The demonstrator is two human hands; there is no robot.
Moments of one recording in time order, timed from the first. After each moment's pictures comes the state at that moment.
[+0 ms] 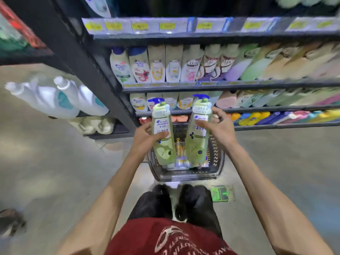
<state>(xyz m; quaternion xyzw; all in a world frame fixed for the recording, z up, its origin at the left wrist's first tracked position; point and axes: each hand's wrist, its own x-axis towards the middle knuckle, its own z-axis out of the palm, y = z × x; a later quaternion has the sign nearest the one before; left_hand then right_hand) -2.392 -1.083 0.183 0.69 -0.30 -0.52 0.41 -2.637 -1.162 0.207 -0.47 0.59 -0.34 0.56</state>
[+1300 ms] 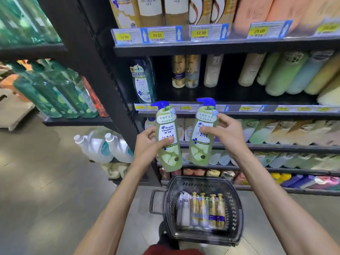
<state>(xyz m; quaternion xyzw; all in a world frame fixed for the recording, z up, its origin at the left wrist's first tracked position) -2.359 -1.125 0.370 0.62 -0.38 -0.39 0.56 -2.592 -1.232 0.388 -0.57 0.40 -0.43 0.58</state>
